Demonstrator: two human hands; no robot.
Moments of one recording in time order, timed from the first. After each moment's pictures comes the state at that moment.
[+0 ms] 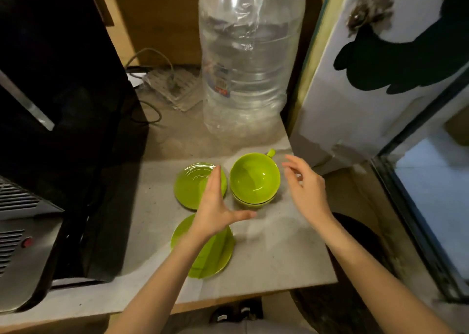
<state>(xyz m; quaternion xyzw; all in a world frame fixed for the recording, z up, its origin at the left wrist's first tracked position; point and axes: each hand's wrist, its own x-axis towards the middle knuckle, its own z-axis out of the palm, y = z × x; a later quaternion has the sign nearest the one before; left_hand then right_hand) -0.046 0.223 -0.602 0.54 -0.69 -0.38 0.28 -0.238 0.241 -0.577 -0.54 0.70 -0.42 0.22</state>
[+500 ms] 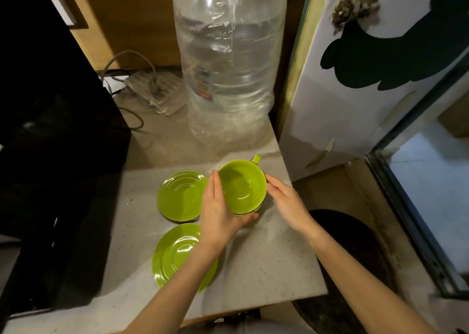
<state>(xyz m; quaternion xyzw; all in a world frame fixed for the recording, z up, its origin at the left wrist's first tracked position) -0.094 0.220 -0.618 0.58 -0.71 -0.27 0.30 -0.253 0.227 -0.613 -0.48 0.64 -0.38 0.46</state>
